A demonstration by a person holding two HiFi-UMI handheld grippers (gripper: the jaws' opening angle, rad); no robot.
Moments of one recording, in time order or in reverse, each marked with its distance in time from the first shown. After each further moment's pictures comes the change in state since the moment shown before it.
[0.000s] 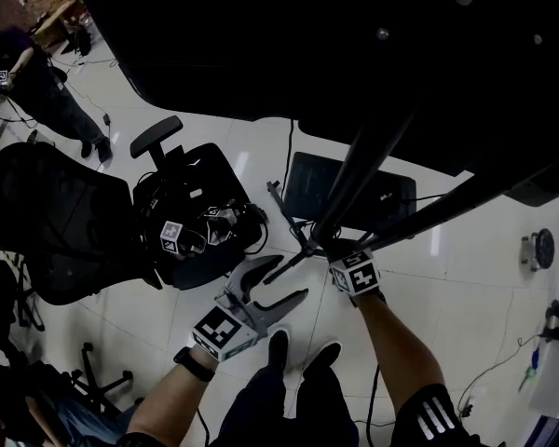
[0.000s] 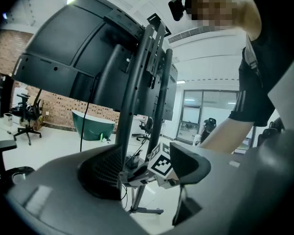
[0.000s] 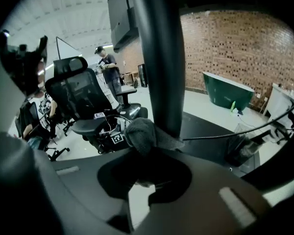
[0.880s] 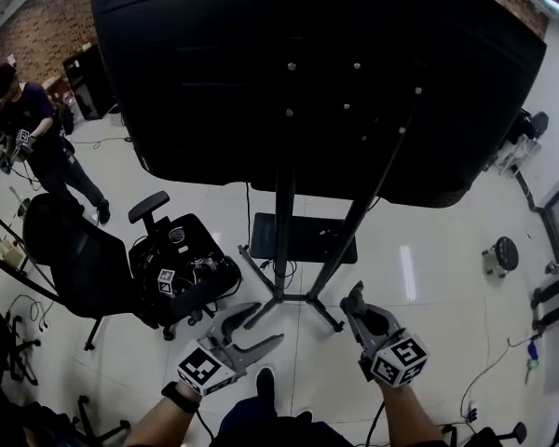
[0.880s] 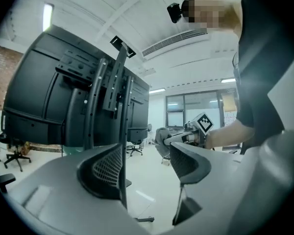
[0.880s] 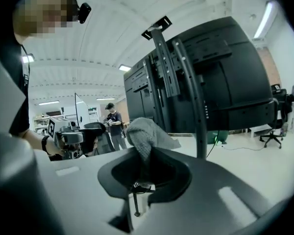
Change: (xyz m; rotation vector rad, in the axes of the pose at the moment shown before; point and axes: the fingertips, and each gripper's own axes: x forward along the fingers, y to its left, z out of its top) left arm -0.093 -0.189 0.119 0.172 -0.083 -0.146; right arm -0.433 0.112 0.041 0.136 -0.617 -0.100
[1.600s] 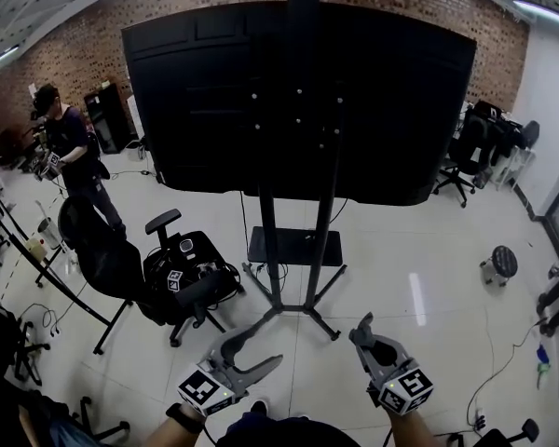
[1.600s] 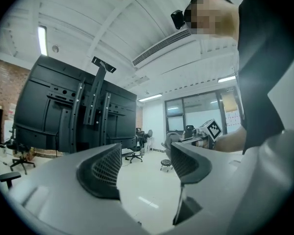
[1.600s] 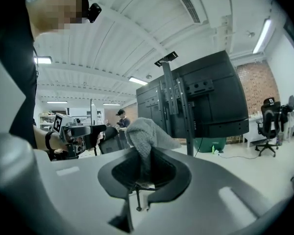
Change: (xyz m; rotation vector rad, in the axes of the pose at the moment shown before) left arm -0.044 -0.214 0.051 0.035 -0.075 0.063; right arm -0.238 0.057 -0.015 -0.061 -0.100 0.016
